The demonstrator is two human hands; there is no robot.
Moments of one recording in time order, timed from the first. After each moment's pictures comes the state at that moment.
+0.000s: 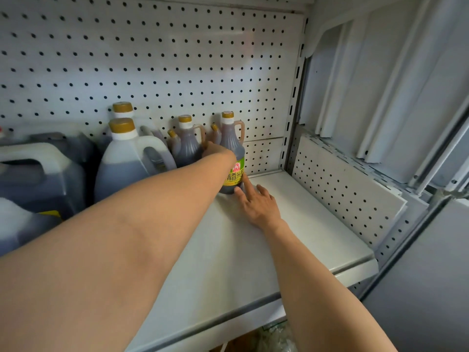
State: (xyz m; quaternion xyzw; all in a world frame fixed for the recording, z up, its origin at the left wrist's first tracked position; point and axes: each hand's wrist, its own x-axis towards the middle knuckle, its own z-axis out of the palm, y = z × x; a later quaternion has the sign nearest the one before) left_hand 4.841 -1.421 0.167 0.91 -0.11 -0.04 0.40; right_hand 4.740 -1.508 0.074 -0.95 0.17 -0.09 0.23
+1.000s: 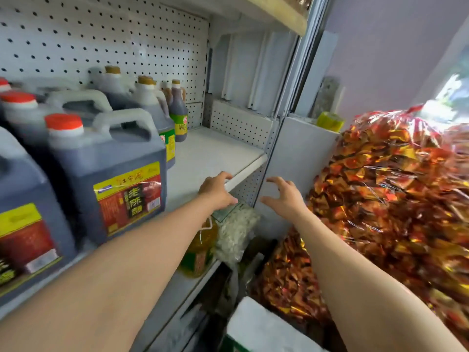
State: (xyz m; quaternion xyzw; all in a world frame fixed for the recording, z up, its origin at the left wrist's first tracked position) left_hand 4.614 -1.167 0.110 0.78 -0.51 -0.22 0.30; right_hand 4.418 -1.243 0.110 -0.81 0.51 -0.20 0.19
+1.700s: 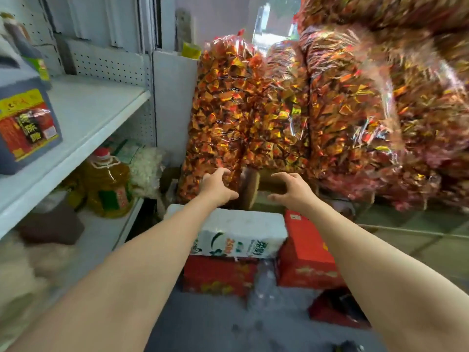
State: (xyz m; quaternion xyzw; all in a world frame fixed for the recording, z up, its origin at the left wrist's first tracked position) left_hand 4.353 -0.915 0.068 0.62 -0.66 -0.34 0.26; right_hand 4.129 -0.872 0.098 -0.66 0.72 -0.14 0.15
